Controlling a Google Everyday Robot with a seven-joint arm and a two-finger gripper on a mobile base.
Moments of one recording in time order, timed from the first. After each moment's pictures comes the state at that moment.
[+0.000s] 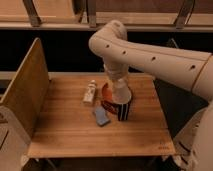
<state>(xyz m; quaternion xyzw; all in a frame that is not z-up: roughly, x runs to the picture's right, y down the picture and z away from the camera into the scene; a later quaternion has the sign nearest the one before) 0.072 -0.023 0.657 -0.19 0.22 0.43 0.85</state>
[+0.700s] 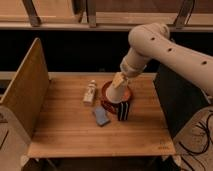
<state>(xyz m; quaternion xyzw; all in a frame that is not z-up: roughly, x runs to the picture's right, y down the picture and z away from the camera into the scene) 0.097 -0.026 0.652 -0.28 0.04 0.51 0.81</state>
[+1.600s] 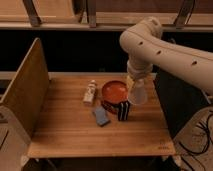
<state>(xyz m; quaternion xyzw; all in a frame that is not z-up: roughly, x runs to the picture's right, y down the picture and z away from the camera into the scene) 0.143 -0.015 0.641 -0.19 0.20 0.47 0.84</state>
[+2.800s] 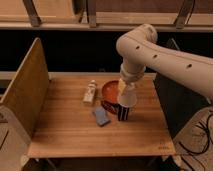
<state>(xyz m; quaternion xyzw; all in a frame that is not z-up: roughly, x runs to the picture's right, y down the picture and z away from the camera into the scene) 0.113 -0.007 0.661 -0.22 0.15 0.49 0.83</state>
